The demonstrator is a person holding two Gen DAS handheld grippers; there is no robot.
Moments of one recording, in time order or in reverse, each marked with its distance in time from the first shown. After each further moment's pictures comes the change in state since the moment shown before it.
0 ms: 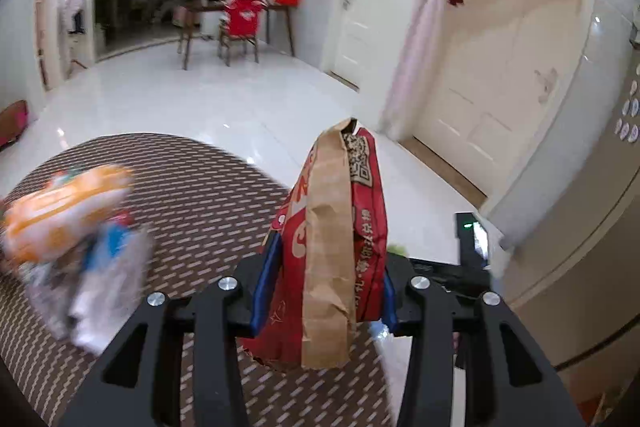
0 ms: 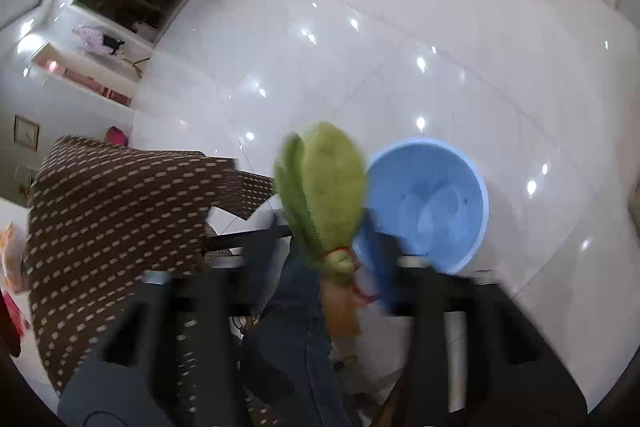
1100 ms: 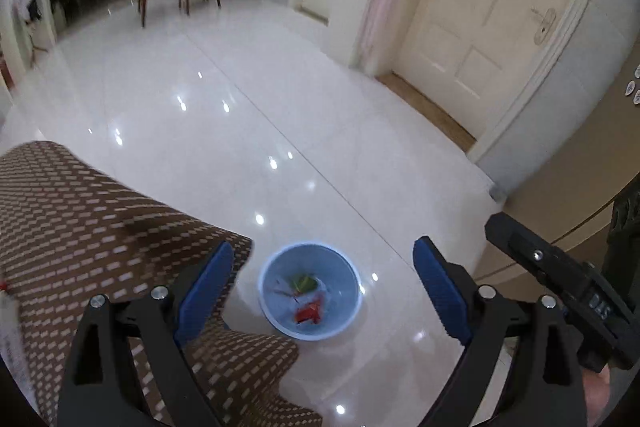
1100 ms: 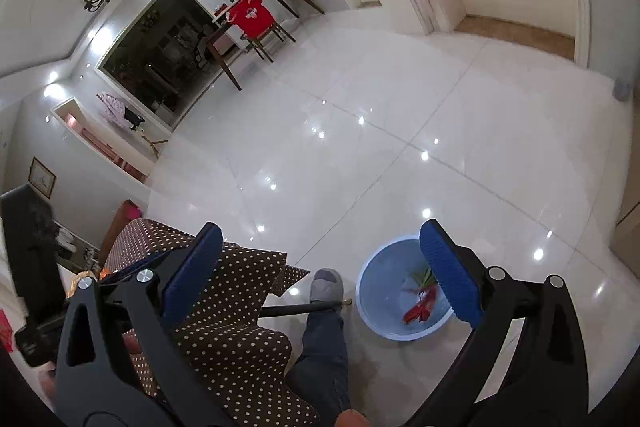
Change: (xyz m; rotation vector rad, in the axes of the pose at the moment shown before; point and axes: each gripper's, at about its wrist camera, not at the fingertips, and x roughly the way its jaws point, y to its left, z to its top) left arm 0.131 -0.068 0.034 0.055 0.209 -0.033; right arm -0.168 0.050 -0.004 -0.040 -0.407 0.027
